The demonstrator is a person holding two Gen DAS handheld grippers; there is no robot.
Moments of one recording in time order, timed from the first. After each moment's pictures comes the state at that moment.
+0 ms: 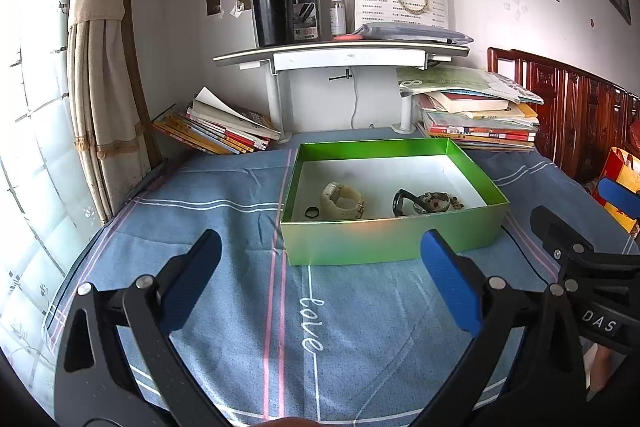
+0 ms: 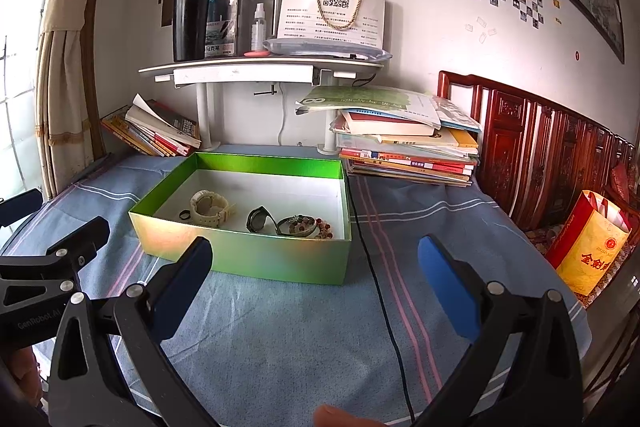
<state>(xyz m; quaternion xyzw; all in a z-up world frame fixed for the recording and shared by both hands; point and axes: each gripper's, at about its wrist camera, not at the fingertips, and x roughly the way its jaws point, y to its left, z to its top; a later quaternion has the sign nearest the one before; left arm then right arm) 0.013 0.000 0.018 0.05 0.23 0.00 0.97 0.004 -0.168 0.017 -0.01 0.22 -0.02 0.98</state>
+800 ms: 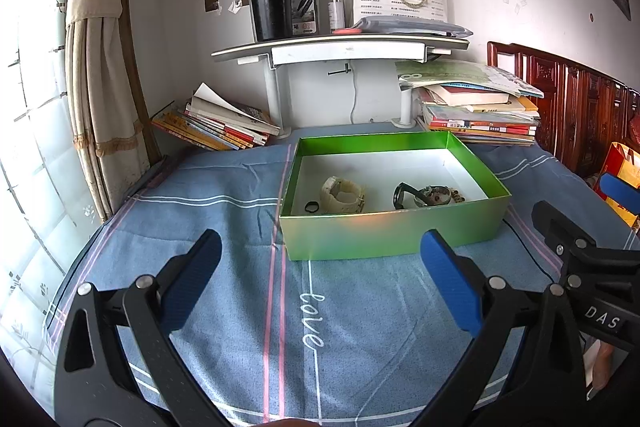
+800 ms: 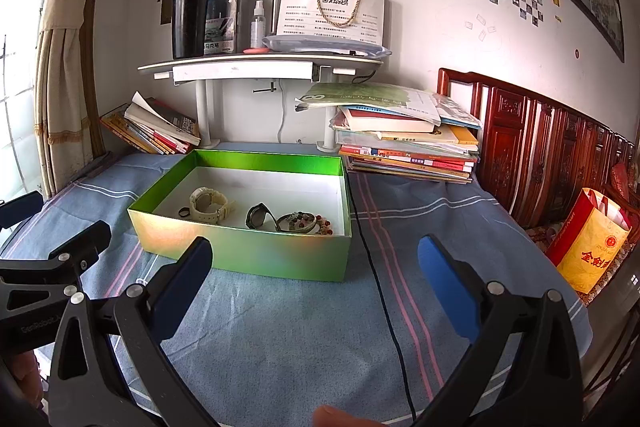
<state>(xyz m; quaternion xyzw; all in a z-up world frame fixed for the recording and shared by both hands) 0.015 -0.001 0.013 0.05 0.23 0.00 0.97 0.004 -0.167 0.014 0.00 0.22 -0.02 0.97</state>
